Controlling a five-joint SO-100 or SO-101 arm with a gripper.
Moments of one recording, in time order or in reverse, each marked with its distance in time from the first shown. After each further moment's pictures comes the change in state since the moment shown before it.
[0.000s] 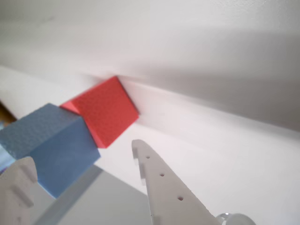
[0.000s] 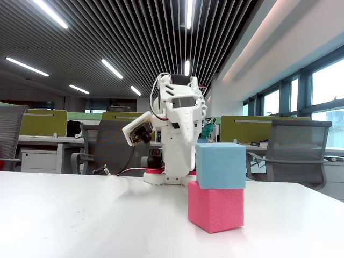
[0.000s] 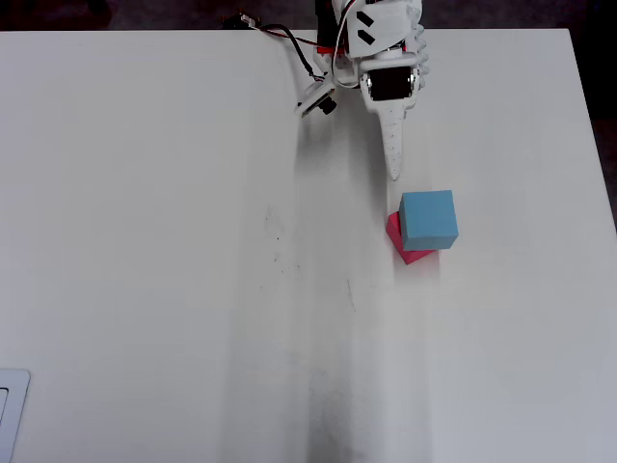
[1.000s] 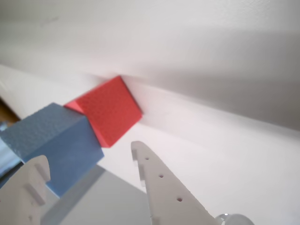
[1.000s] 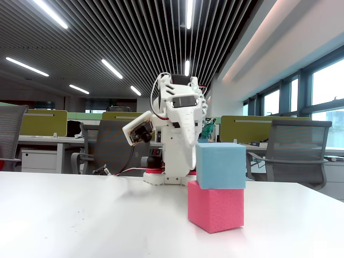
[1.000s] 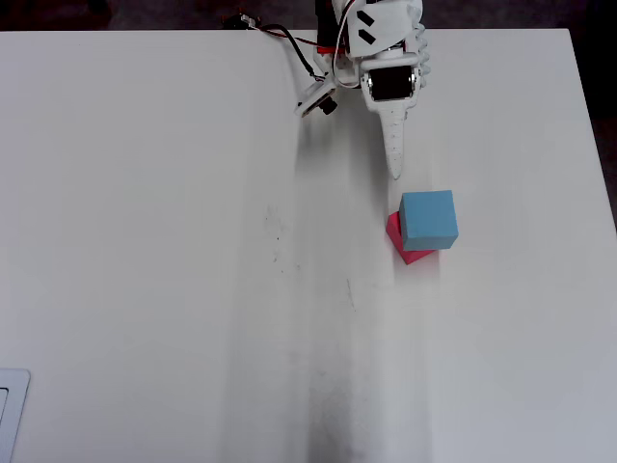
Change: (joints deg) arm -1.3 0.0 0.0 -1.0 0.0
